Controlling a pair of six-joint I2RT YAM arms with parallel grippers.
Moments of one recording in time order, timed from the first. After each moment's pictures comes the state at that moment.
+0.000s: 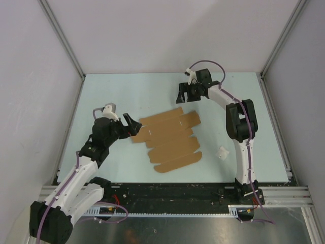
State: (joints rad) left arm -0.30 0.82 0.53 -0.12 0.12 -0.54; right arm 0.31 2.25 1.82 -0.39 -0.48 0.12
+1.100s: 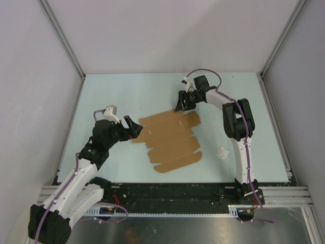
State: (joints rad) left arm -0.32 0.78 0.52 -0.14 0.12 -0.55; right arm 0.33 2.31 1.76 -0.40 -0.66 0.13
